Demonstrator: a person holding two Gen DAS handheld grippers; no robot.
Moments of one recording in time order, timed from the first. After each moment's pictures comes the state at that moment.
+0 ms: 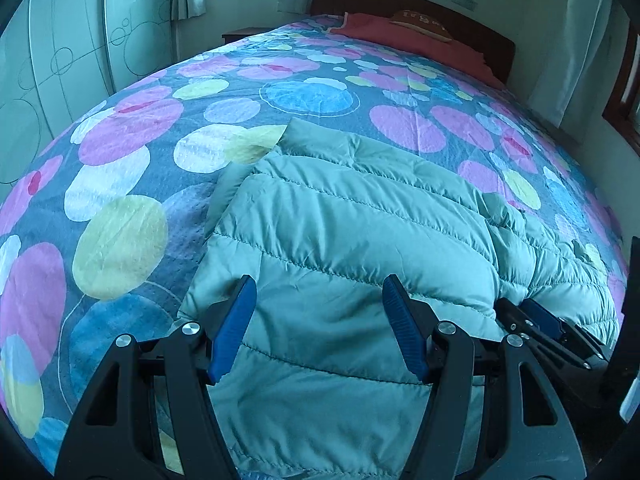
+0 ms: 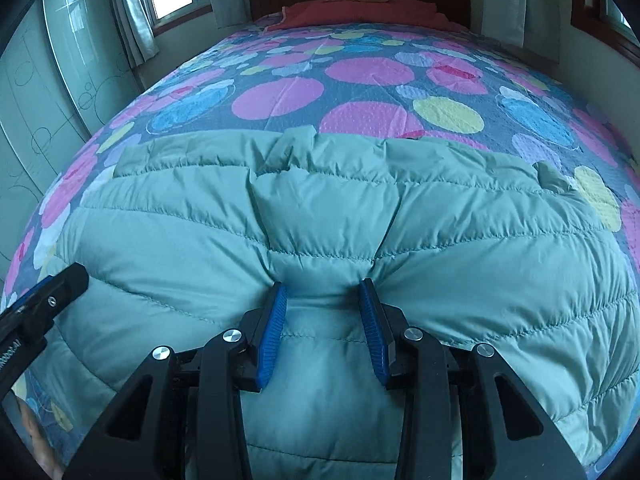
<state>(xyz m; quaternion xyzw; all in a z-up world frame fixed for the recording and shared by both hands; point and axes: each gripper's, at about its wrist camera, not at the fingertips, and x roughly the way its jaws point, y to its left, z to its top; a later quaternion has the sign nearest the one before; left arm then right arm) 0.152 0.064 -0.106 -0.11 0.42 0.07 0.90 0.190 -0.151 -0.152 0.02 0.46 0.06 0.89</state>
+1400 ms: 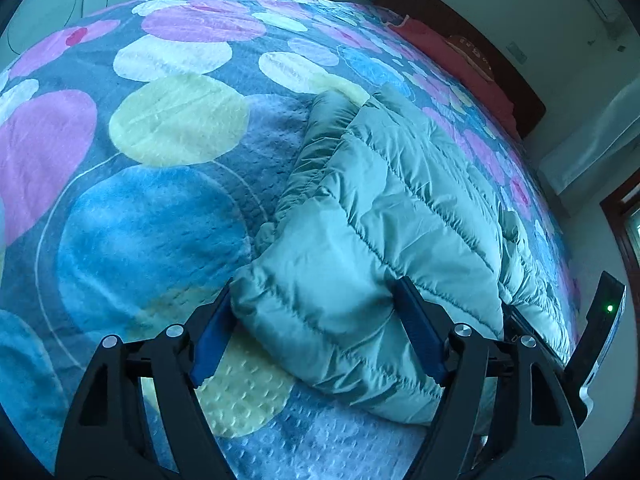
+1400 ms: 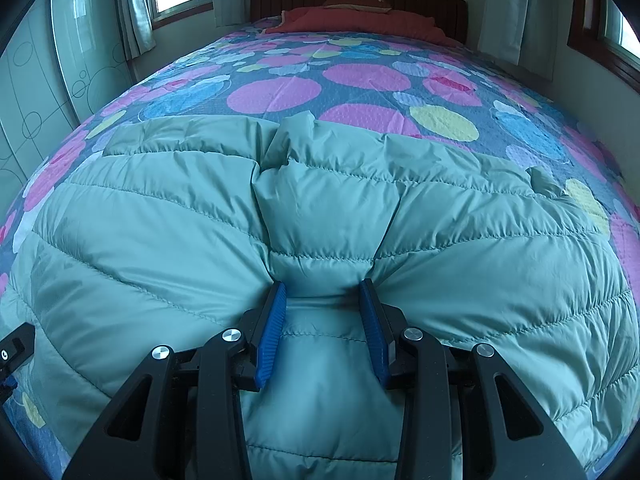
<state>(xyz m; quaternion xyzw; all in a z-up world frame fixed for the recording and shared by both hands) 0.099 0.126 -0.144 -0.29 0.43 0.08 0.85 0.186 -0.141 -0.157 -0.01 0.44 0.04 0.89</state>
